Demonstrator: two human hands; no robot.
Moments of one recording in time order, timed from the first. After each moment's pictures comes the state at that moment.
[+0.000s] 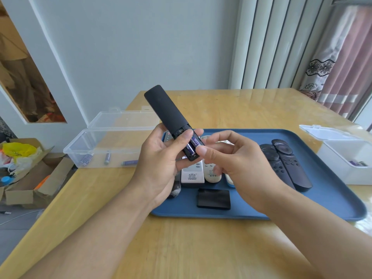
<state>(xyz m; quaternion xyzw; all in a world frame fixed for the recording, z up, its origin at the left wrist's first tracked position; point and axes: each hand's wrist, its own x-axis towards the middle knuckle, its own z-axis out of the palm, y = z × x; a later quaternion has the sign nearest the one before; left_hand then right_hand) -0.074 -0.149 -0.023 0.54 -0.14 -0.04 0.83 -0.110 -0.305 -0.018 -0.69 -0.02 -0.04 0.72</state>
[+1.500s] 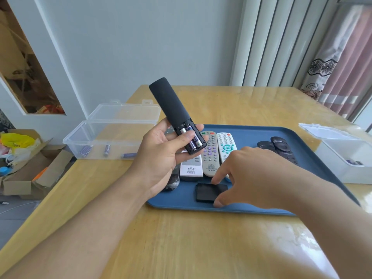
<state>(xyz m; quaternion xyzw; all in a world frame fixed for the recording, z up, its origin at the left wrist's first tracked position) -0.069 -0.145 -0.026 0.55 -0.14 -0.08 0.82 -0.127 -0.322 0.009 -0.99 -0.11 0.09 0.04</state>
